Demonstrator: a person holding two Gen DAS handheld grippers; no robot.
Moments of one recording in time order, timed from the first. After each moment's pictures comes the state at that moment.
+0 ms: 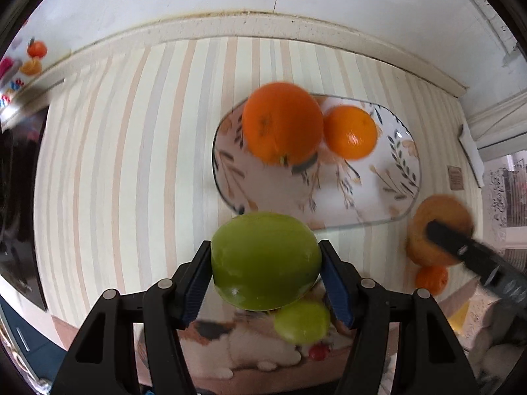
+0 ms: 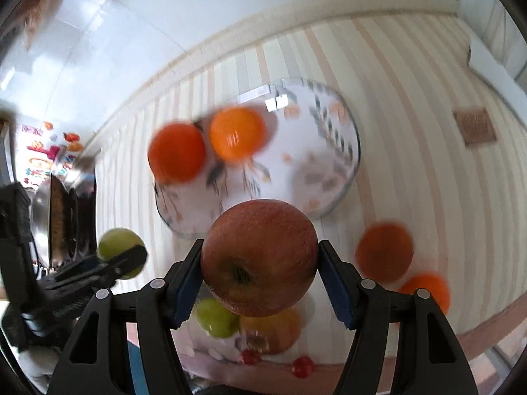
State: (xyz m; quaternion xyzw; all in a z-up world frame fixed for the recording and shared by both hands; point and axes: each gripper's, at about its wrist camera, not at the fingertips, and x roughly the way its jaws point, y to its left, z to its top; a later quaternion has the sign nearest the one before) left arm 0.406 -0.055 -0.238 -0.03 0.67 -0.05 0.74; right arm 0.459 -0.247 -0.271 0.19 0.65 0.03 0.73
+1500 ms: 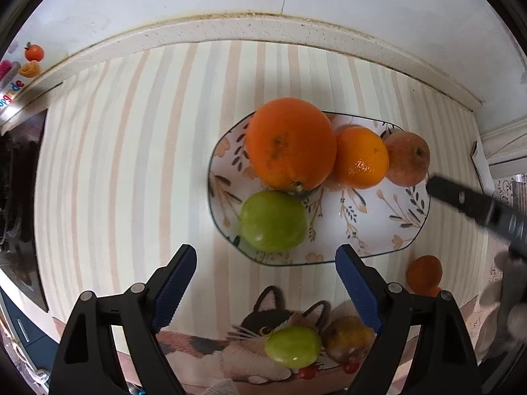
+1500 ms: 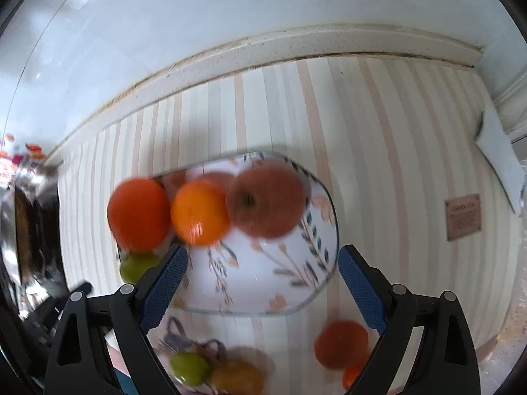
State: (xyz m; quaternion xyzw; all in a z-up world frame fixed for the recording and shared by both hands) left arm 0.437 -0.056 -0.249 -0.04 0.67 -0.02 0.74; right arm 0.528 -0.251 -0.283 0.10 0.68 -0.01 0.72
